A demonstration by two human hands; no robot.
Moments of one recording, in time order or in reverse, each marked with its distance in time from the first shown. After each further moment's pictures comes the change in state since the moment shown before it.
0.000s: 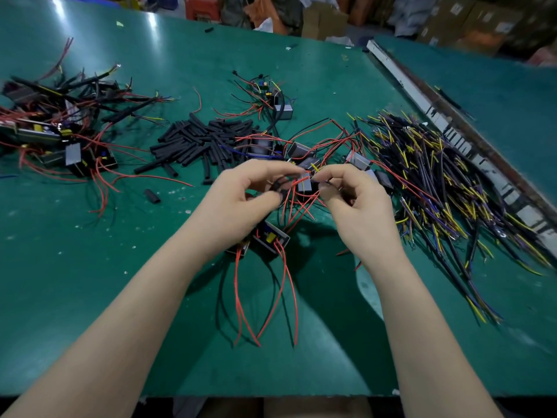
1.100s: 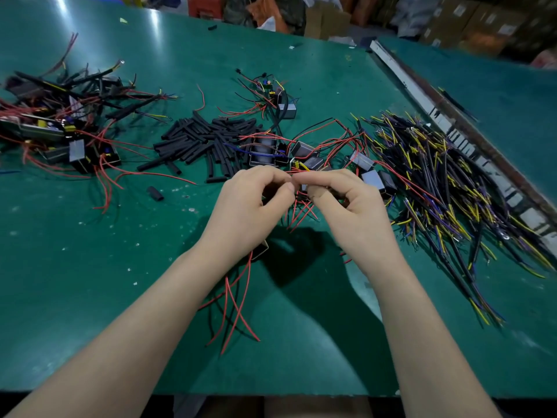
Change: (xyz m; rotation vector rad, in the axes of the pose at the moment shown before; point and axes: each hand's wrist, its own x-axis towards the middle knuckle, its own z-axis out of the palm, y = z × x) left_hand -0.002 0.002 0.016 0.249 0.201 -0.033; right_hand -0.008 -0.019 0.007 0.089 -0.065 -0.093
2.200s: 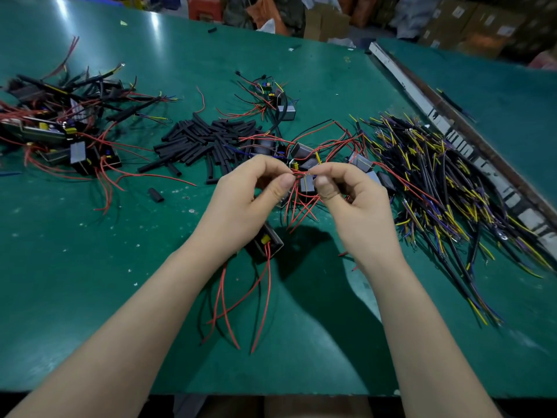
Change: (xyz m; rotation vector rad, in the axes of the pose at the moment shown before) left_hand 0.004 -0.008 -0.005 -0.112 -0.004 0.090; right_hand 0.004 0.011 -0.001 0.109 0.073 -0.033
